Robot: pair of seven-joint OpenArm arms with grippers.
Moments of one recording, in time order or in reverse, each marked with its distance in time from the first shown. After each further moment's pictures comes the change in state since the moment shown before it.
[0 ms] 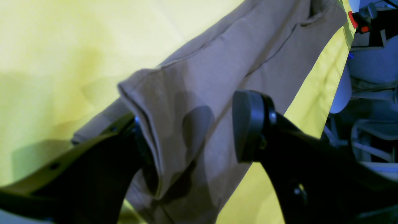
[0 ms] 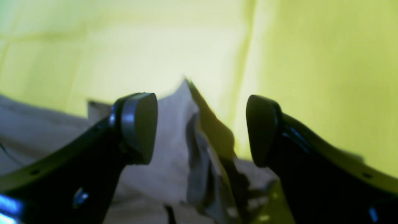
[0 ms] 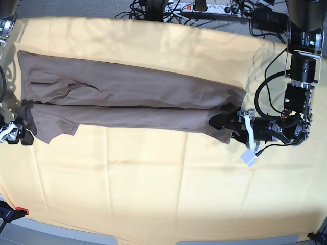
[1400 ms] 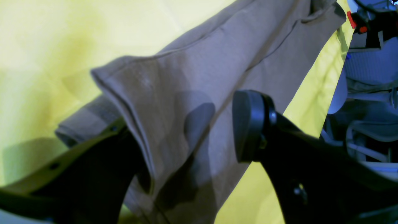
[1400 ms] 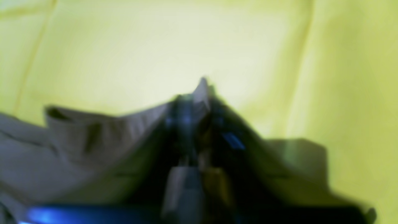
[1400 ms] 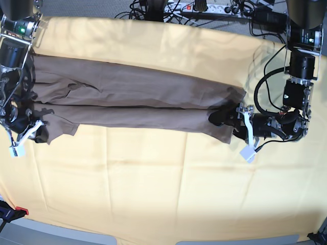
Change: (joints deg) left arm 1.4 0.0 0.0 0.0 0.1 0.0 -0.9; right arm 1.8 -9.9 0.0 -0.3 -20.2 -0.2 10.8
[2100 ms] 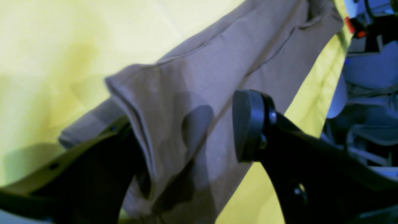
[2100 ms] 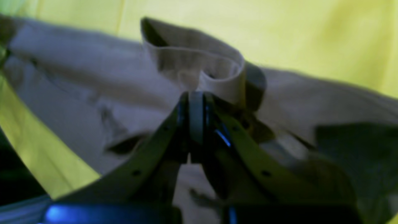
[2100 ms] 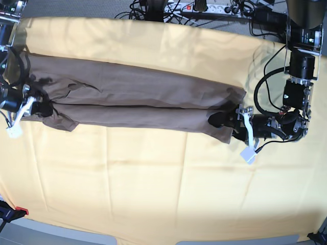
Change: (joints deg) left arm 0.0 0.0 0.0 0.1 0.0 -0.1 -1.5; right arm -14.9 6.6 -0.1 16.4 33.3 0.0 -28.1
